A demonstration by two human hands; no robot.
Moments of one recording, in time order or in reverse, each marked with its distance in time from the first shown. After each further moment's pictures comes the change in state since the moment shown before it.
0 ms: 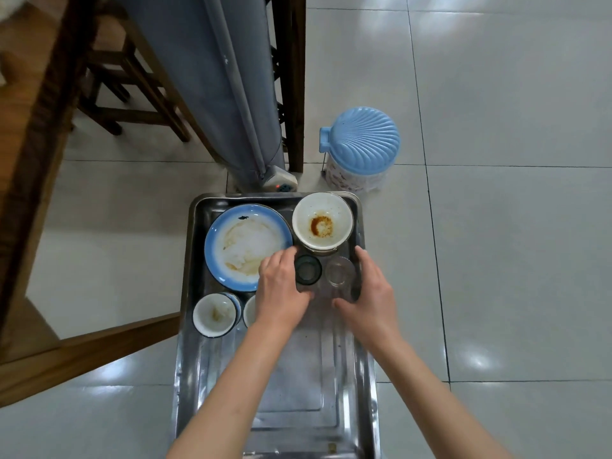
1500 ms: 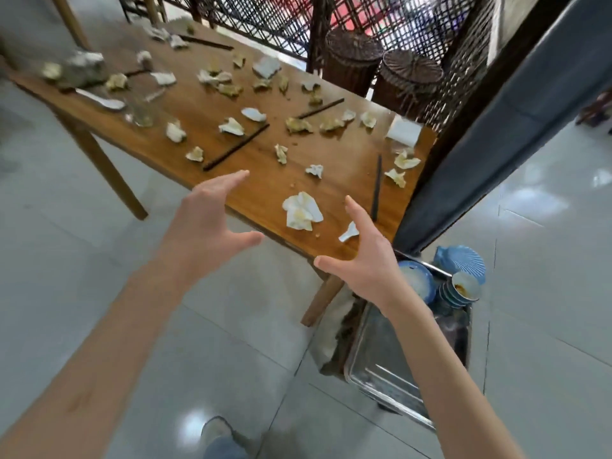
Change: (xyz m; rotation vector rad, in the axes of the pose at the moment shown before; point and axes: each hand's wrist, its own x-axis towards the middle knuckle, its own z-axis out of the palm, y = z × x) left_hand -0.432 -0.230 -0.529 -0.097 0.565 -0.003; right_hand -0.404 -0.456 0.079 -0.078 -0.247 -0.670
